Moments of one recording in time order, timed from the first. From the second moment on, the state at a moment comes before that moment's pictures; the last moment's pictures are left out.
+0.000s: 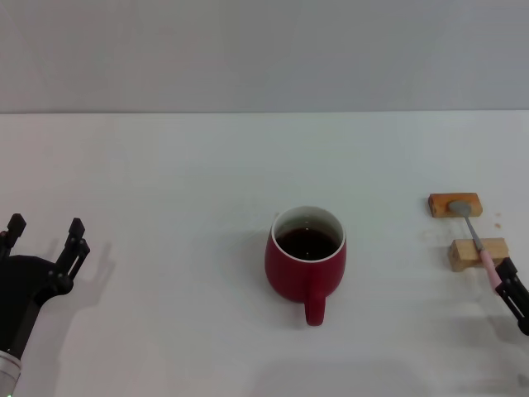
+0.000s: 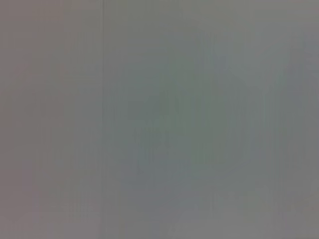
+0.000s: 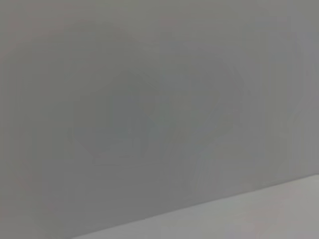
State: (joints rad) left arm -0.11 -2.07 -0.62 -0.38 2.18 1.29 0.02; right arm 0.12 2.09 0.33 0.25 -1.99 -1.35 0.32
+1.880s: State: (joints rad) left arm -0.12 -2.07 -0.62 -0.38 2.18 1.29 0.01; right arm 0.15 2.09 0.32 0.25 -1.98 -1.25 0.31
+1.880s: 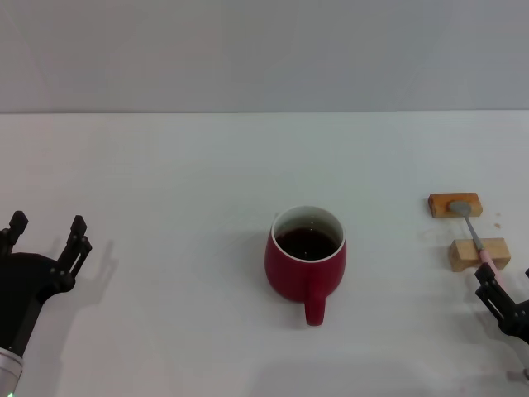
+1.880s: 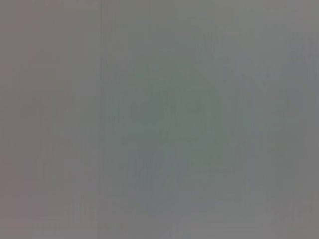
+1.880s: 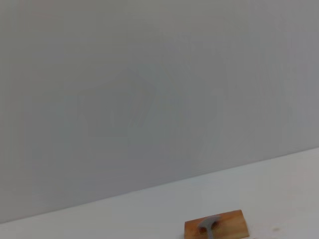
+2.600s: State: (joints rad) left arm -0.12 -2.07 -0.62 -0.38 2.18 1.29 0.01; right arm 0.16 2.09 0.31 0.26 -1.98 -1.24 0.31
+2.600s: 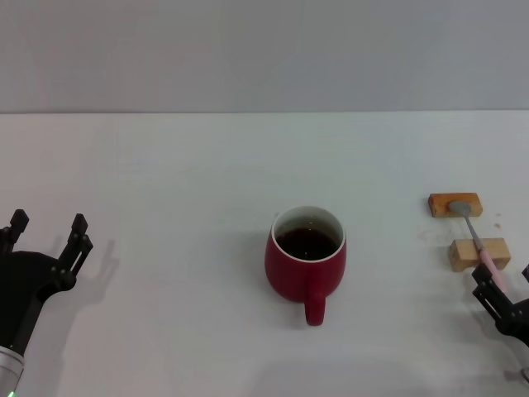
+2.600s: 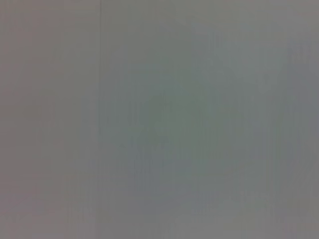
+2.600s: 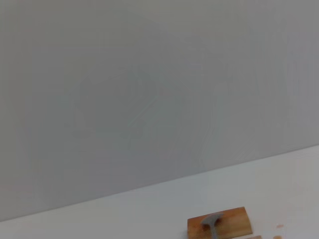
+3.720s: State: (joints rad) left arm -0.12 -2.07 -0.62 -0.38 2.18 1.29 0.01; right arm 0.16 2.08 0.31 0.27 -1.98 -1.22 0.32
